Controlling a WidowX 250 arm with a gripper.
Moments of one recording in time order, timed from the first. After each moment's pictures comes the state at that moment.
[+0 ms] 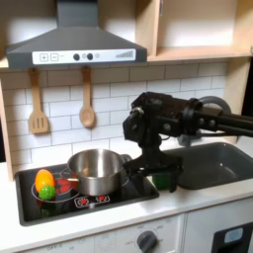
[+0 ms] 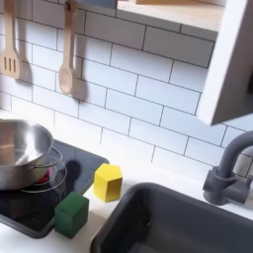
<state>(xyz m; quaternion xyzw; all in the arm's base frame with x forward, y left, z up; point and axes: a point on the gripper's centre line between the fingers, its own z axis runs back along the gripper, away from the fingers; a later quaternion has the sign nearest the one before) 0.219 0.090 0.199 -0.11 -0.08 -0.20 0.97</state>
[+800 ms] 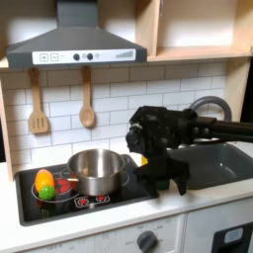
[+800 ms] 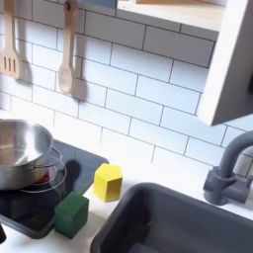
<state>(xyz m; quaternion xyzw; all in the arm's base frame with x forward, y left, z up) 0.227 0.061 0.183 -0.18 -0.11 -0.26 0.94</state>
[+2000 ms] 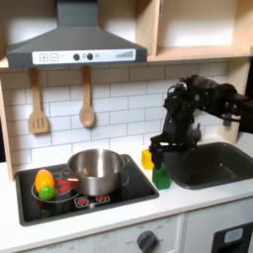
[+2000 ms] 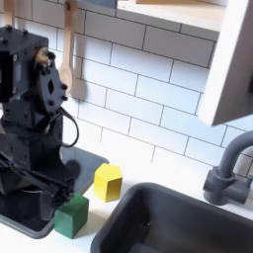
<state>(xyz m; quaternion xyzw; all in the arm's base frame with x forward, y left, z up) 0.271 0.032 0.210 0.03 -0.10 -0.06 0.99</state>
